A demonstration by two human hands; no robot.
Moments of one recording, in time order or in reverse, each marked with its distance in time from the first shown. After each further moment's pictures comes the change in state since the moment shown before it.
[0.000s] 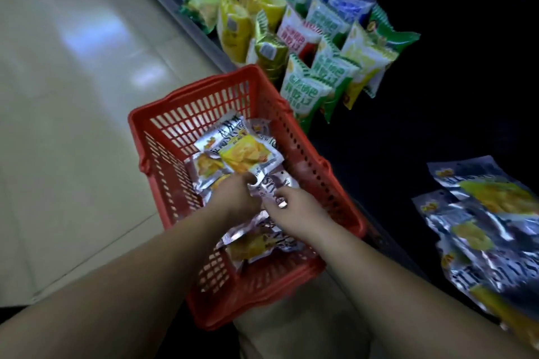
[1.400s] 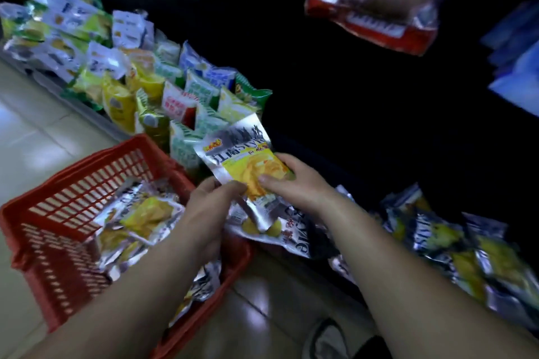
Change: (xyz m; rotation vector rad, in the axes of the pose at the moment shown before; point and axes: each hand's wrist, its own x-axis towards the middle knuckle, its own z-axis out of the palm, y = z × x) left_hand -0.073 0.203 0.013 -1.099 -0.052 0.094; right_hand -0.097 0.077 -0.208 0.482 0.323 0.056
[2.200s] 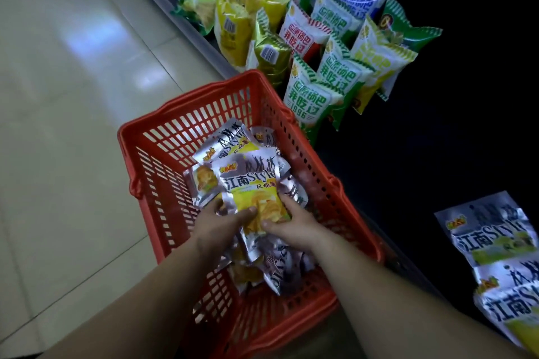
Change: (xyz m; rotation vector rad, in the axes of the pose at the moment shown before) left_hand 0.060 -0.118 -0.221 0.254 0.350 -0.292; right_hand 0.073 0.068 0.261 0.039 -0.504 0.269
